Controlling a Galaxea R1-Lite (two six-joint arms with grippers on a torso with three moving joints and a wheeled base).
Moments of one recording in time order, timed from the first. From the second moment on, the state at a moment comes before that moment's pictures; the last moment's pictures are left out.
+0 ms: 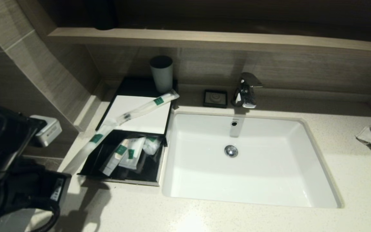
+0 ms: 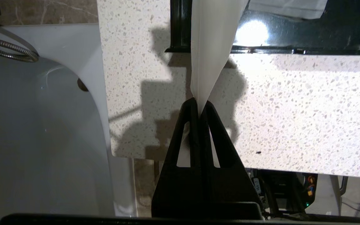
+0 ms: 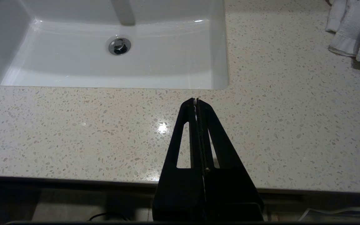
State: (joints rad) left arm -0.56 1.22 -0.91 0.52 0.47 -0.24; right arm 0.00 0.00 0.00 0.00 -0.01 0.04
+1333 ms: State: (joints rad) left arm -0.57 1.21 -0.79 0.50 0.46 -0.24; right arm 0.00 0.00 0.00 0.00 -0.01 0.04
